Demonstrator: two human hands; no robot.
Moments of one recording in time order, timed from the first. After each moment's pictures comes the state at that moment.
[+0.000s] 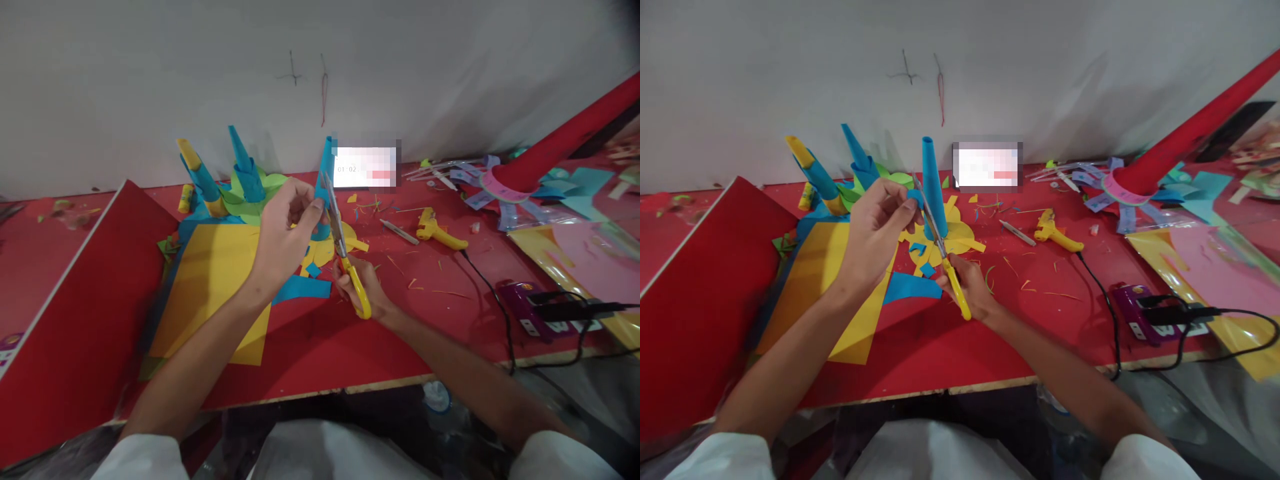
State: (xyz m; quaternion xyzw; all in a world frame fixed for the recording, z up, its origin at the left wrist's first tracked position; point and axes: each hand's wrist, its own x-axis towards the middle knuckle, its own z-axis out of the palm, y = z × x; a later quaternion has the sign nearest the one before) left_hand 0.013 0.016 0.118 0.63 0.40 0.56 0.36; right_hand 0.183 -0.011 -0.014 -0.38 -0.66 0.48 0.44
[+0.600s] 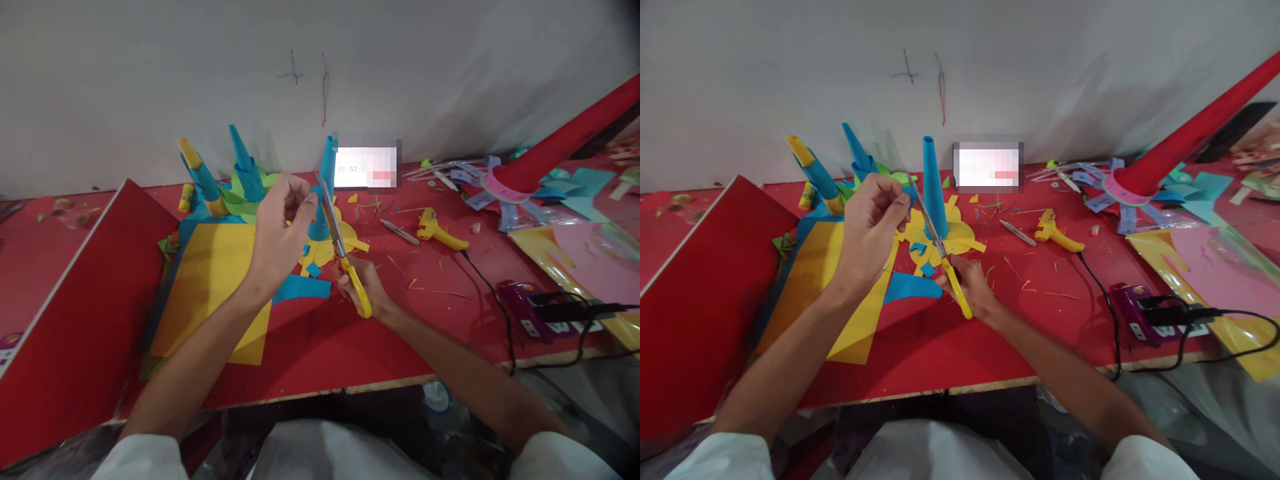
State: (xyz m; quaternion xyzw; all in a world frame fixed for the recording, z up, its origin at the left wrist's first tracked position) left_hand 0.011 0.018 0.119 0.62 0.42 0.58 0.32; right_hand 0.187 -0.010 -0.010 -0.41 -0.66 0.47 0.41
